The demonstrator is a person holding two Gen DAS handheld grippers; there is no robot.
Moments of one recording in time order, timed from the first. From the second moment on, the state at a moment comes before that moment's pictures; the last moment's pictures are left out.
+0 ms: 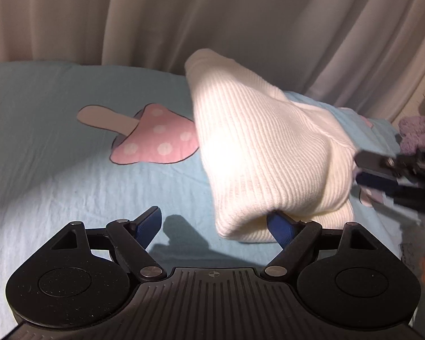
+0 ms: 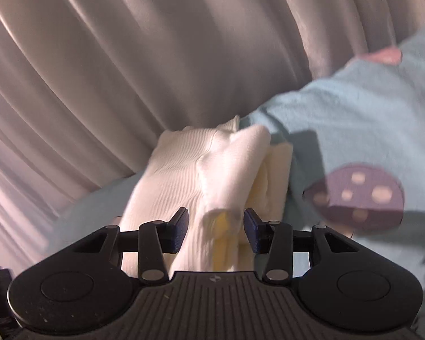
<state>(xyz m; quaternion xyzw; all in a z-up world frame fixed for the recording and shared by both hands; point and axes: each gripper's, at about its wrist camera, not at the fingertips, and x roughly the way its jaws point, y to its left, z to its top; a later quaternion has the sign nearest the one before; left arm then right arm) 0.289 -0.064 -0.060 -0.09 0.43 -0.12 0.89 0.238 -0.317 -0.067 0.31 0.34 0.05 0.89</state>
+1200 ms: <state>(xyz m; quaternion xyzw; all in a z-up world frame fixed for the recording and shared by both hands) 0.296 -0.054 -0.057 -0.09 0.47 -0.10 0.87 0.223 -0.295 -0.085 0.29 0.36 -0.03 0.89</state>
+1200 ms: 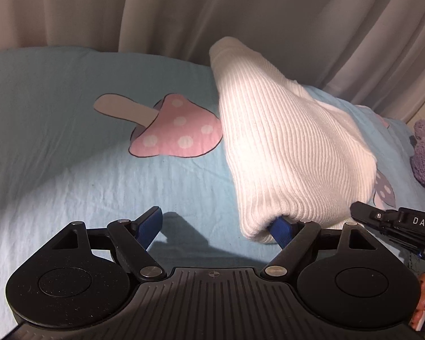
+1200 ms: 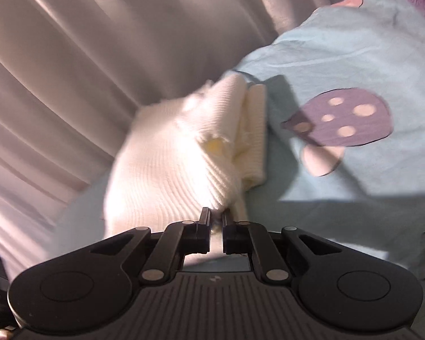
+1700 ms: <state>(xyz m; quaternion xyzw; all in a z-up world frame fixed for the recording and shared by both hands) 0.342 0.005 -0.028 -0.17 0.44 0.00 0.88 0.344 -0.264 -0.059 0.27 0.30 0.05 0.91</state>
